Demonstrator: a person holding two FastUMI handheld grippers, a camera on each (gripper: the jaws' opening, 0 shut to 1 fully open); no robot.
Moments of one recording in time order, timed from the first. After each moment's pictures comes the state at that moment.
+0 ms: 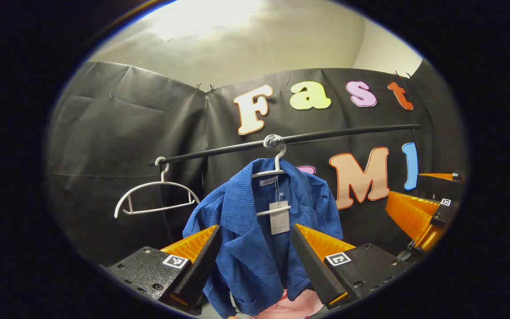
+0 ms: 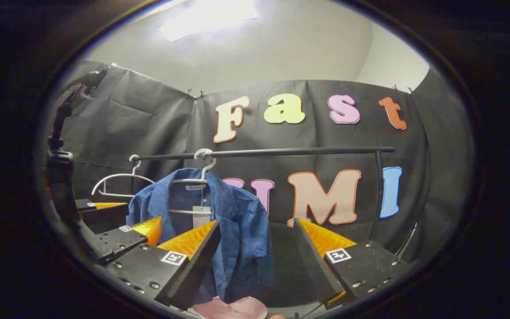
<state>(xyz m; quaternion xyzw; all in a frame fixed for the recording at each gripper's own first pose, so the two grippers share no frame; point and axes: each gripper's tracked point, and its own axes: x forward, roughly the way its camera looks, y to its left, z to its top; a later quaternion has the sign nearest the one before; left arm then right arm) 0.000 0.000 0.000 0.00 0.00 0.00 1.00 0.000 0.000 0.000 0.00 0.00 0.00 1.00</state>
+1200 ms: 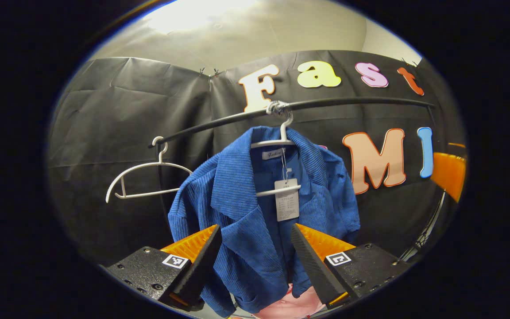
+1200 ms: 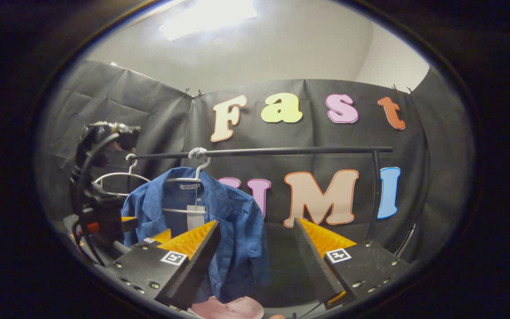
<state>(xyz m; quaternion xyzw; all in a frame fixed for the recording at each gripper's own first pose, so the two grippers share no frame) 0.046 -0.001 -0.061 0.01 0.06 0.05 1.00 0.009 -0.018 -0.004 0.00 0.00 -0.01 1.00</state>
